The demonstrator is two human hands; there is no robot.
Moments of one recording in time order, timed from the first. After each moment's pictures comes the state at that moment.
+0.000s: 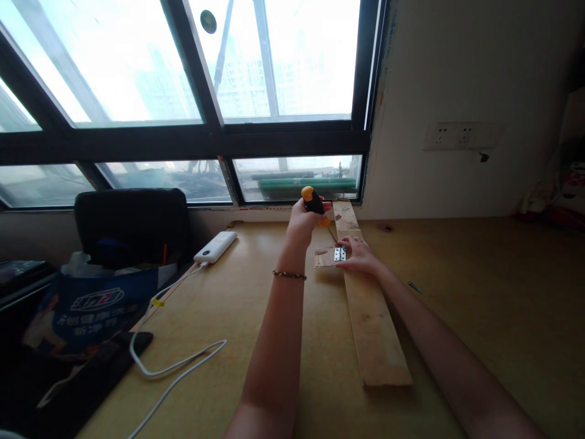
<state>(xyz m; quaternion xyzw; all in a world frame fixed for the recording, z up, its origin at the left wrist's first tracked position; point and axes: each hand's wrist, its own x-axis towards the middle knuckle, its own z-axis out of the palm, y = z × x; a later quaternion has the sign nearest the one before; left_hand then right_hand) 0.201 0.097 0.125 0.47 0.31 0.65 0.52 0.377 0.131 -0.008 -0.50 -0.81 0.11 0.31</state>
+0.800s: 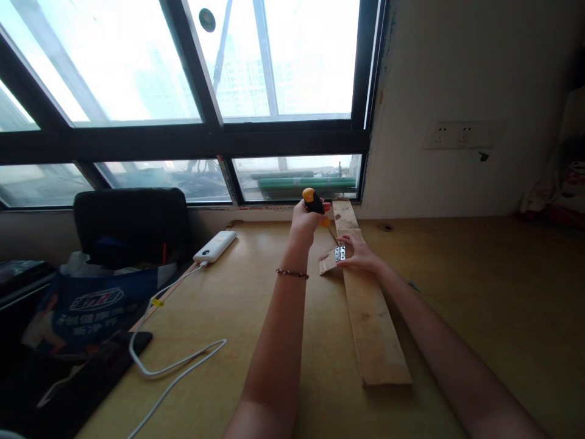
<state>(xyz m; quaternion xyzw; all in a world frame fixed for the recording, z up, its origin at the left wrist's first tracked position) 0.204 0.108 0.114 0.47 0.32 0.66 0.50 0.383 0.132 -0.007 -0.44 -0.82 0.17 0.33</state>
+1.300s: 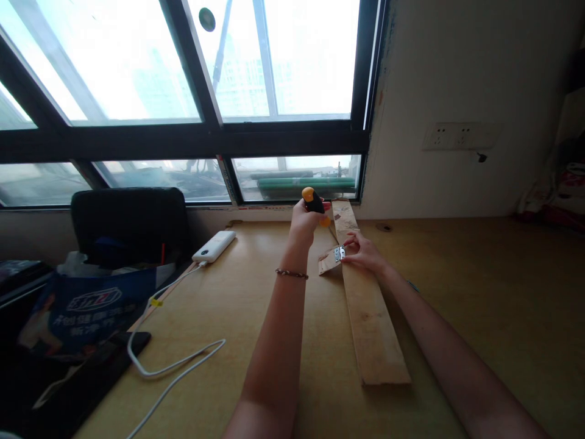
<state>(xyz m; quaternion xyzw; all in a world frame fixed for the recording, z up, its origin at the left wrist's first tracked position) 0.206 0.104 0.118 0.46 0.32 0.66 0.50 0.394 0.133 -0.011 -0.42 -0.77 0.23 0.42</state>
